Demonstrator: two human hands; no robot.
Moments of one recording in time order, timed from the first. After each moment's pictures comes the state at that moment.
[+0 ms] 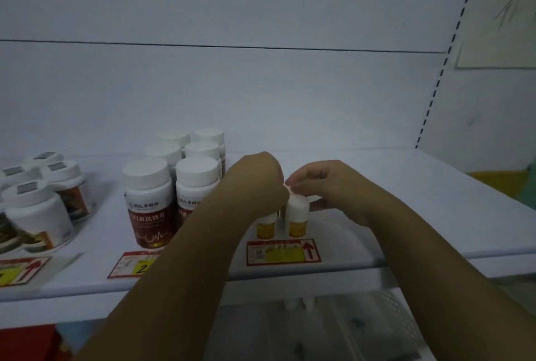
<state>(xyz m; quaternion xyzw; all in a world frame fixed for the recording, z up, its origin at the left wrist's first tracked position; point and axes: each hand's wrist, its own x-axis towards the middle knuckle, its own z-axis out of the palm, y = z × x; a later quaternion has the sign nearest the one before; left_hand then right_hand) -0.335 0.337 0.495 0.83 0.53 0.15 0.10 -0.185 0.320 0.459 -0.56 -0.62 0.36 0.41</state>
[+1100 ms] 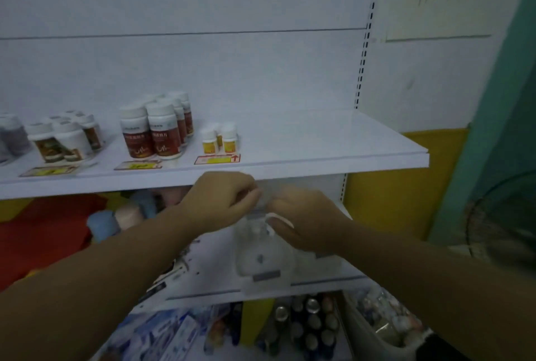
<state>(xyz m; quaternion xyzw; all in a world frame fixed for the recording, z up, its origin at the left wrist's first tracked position) -0.340 0.162 0.414 0.92 0.30 0.25 0.01 -0.149 0.098 0.380 -0.44 -0.86 -0.12 0.23</state>
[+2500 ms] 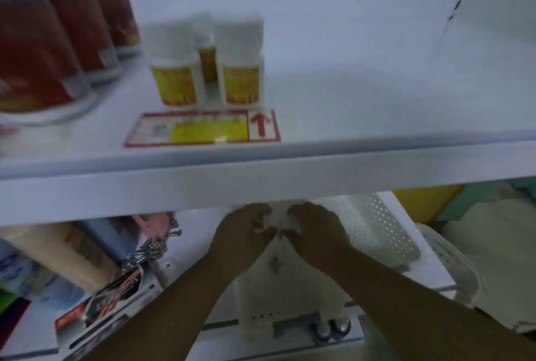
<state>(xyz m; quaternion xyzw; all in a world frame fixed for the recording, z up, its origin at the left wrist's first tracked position) -0.305 0.337 0.175 0.75 0.51 0.24 0.34 -0.153 0.299 0.177 -0.74 -0.66 0.09 0.10</state>
